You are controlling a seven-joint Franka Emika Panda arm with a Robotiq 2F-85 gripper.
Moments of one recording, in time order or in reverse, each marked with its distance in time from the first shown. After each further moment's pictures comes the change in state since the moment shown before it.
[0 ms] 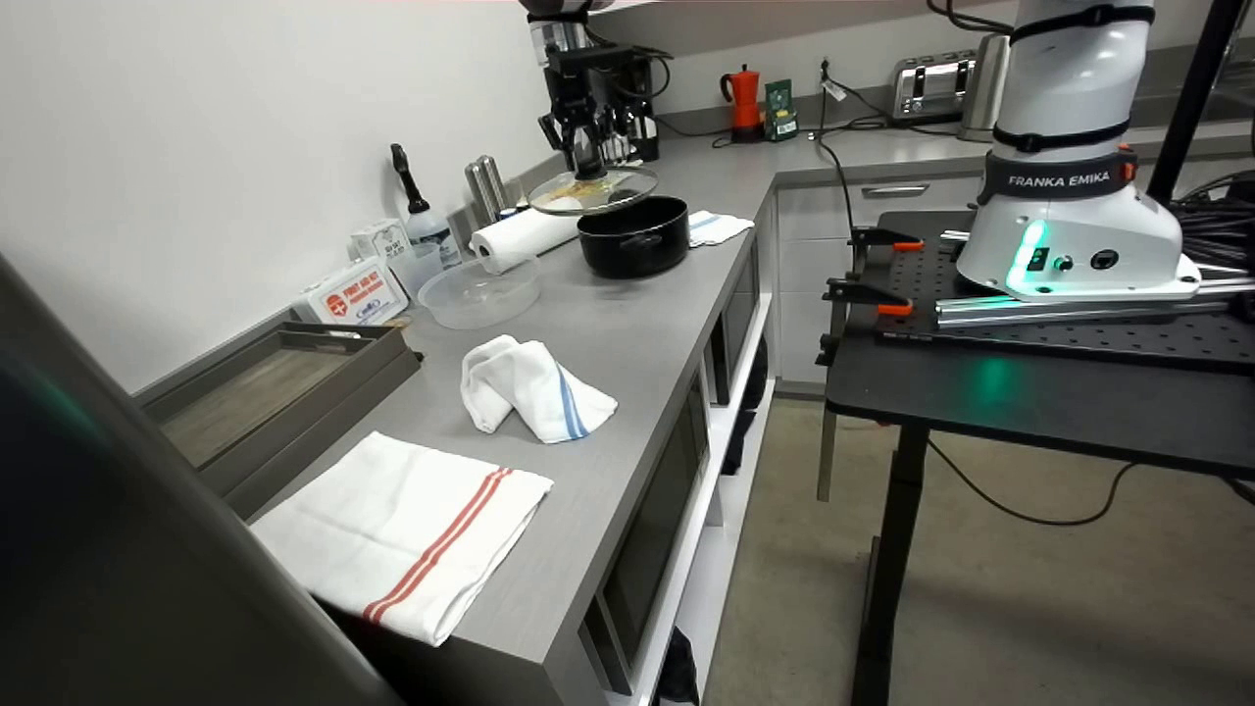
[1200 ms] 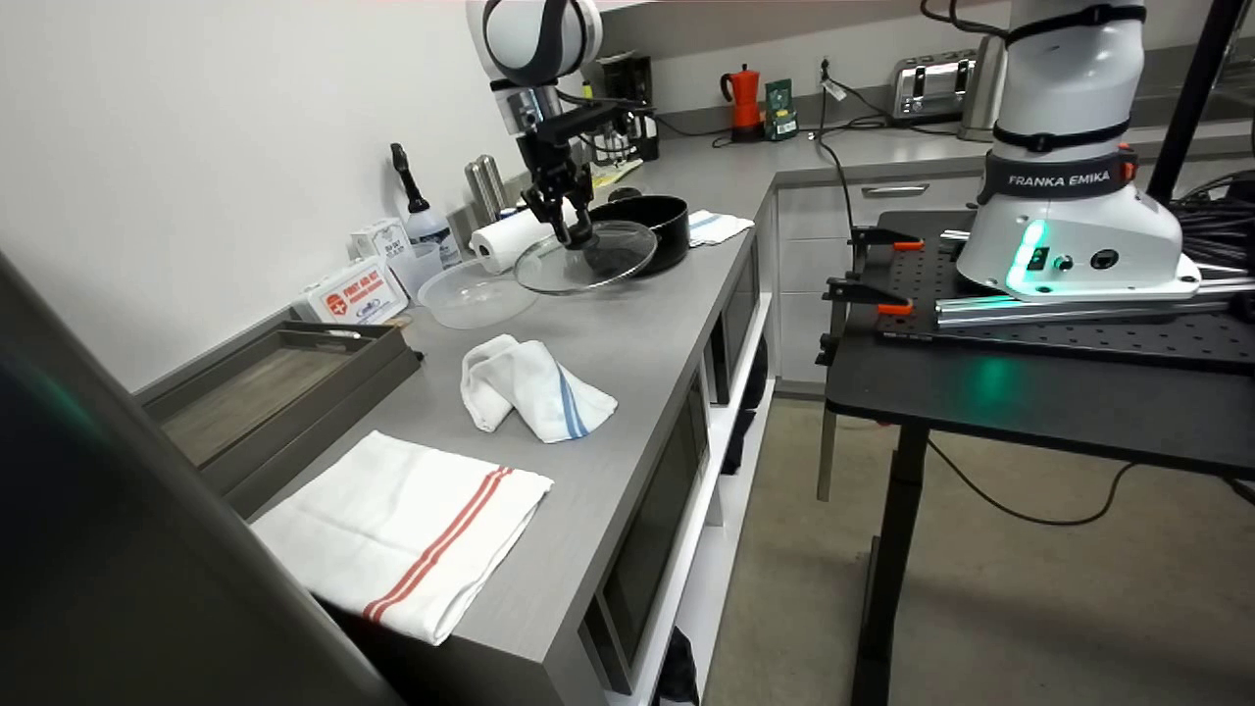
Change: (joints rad) arm 0.177 0.013 0.076 -0.179 -0.126 0.143 0.000
